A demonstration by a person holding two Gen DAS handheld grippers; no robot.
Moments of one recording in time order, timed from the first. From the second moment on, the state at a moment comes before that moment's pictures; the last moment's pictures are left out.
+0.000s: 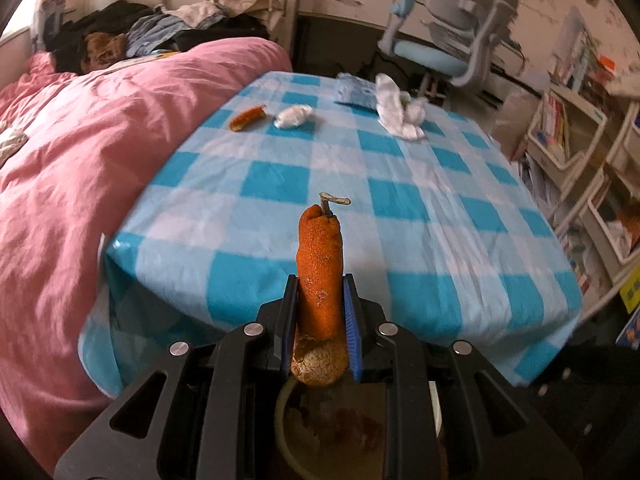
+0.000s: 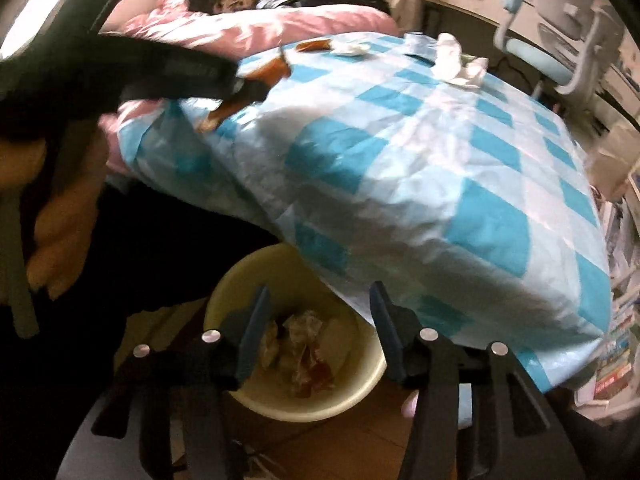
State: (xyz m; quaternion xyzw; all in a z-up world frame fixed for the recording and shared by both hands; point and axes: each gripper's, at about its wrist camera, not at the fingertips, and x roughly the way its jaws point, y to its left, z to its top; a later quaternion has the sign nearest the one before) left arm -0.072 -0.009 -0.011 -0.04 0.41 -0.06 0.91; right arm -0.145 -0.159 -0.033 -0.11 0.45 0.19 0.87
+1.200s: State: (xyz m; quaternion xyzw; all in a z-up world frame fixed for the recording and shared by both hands) left arm -0.105 -0.029 -0.024 0.01 0.41 -0.02 0.91; right arm -0.149 -0.178 -0.031 -0.07 0.45 0.16 0.88
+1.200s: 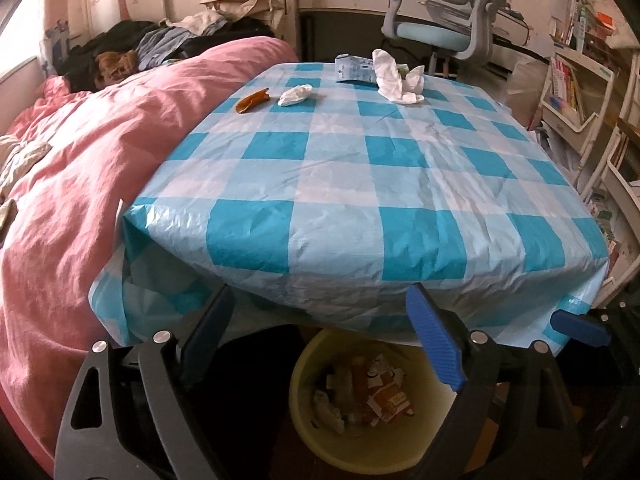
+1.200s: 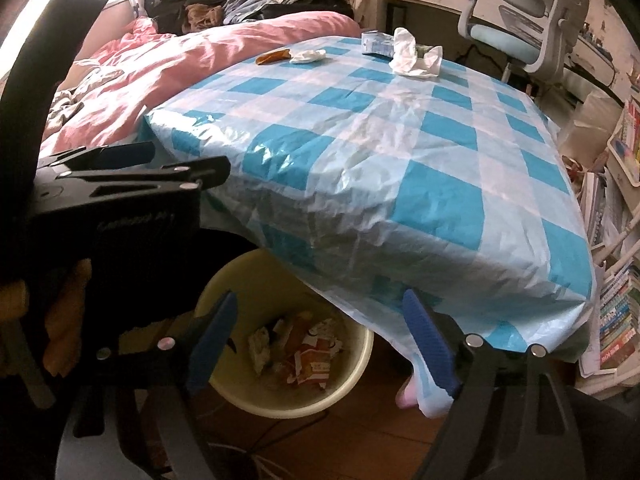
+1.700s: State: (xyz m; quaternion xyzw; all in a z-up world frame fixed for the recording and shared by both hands) left arm -0.101 -0.015 -0.013 -0.02 0.40 -0.01 0.92; right arm -0.154 -0.175 -0.019 -0.07 0.41 0.18 0.89
